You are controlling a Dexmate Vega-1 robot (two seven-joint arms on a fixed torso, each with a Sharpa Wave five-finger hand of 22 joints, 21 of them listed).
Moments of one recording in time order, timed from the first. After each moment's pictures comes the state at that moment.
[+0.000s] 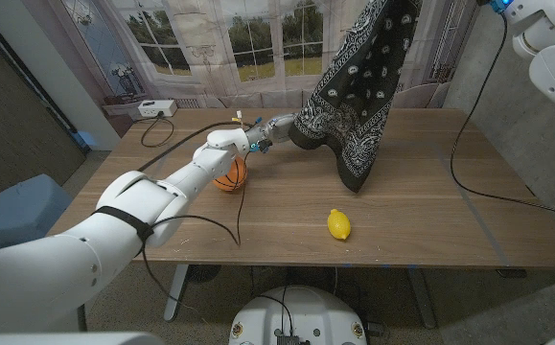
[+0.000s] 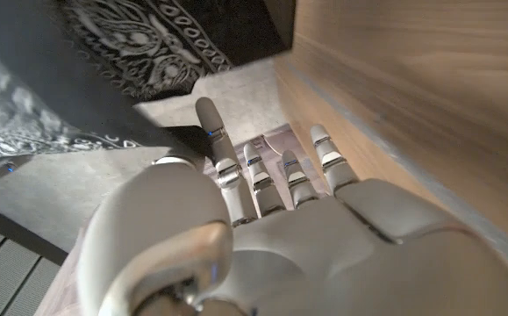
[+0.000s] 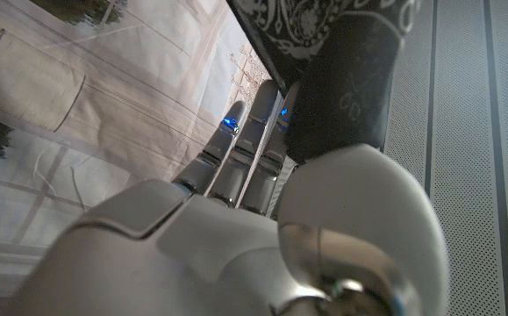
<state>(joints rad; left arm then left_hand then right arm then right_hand) 0.31 0.22 0.54 -0.68 -0.45 -0.26 -0.74 0.88 0.17 0.39 -0.11 0.22 0.92 -0.12 0.50 0.49 0.37 -0.14 0.27 0.25 0.16 -0.01 0.22 0.20 0.20 0.15 0.34 0.21 -0.53 -0.86 -0.05 -1.80 0.83 0.04 0.20 0.98 0.16 0.39 0.02 0.27 0.97 -0.21 0.30 0.41 0.92 -0.16 0.72 0.62 0.78 -0.08 0.47 1.02 0.40 -0.04 0.67 0.21</state>
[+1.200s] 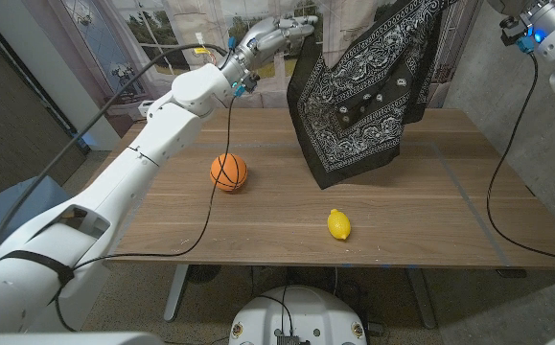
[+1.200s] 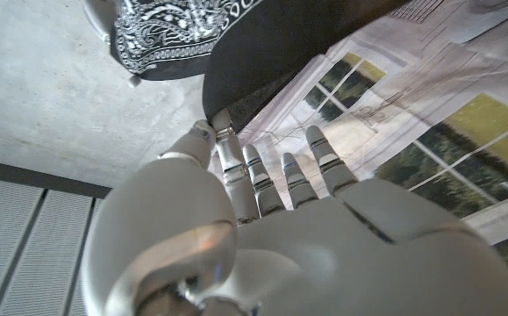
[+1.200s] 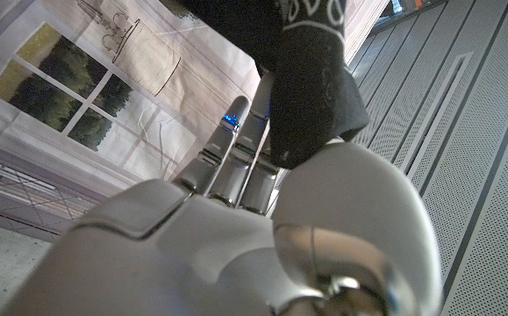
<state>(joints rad) 0.47 0.58 0.47 -1.79 -0.46 -0.04 -0.20 0.95 0.18 0.43 -0.14 0.20 0.89 -0.03 0.59 0.61 0.34 -0.13 0.26 0.28 0.13 -0.03 0.21 0.19 0.19 0.11 0.34 0.21 -0.95 -0.99 0.26 -2.12 0.74 -0.12 -0.01 1.03 0.17 0.36 -0.05 0.24 0.96 -0.19 0.29 0.38 0.99 -0.11 0.71 0.57 0.84 -0.10 0.51 1.04 0.42 -0.03 0.72 0.20</state>
